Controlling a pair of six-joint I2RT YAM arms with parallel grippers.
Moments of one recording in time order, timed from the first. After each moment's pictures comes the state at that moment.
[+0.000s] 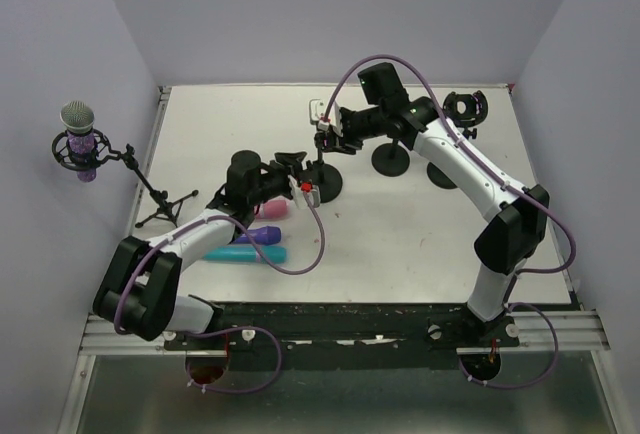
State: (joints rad) left arm -0.42 1.34 0.64 0.46 0.55 1.13; right arm 0.61 1.82 1.82 -0.72 -0.63 -0.98
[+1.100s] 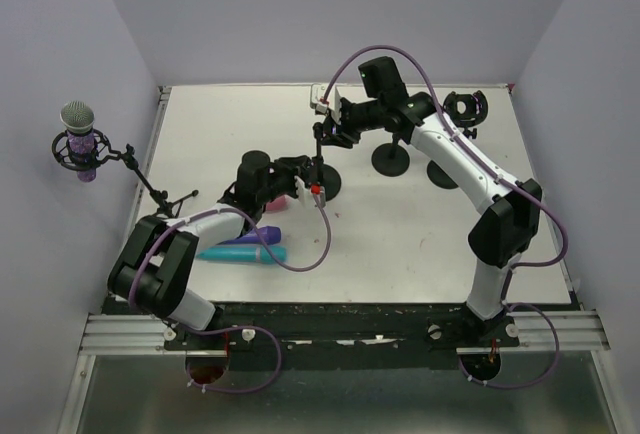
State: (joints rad) left arm -0.43 1.49 0.66 0.54 0.45 1.27; right arm 0.59 1.87 1.88 -0.67 -0.63 -0.83
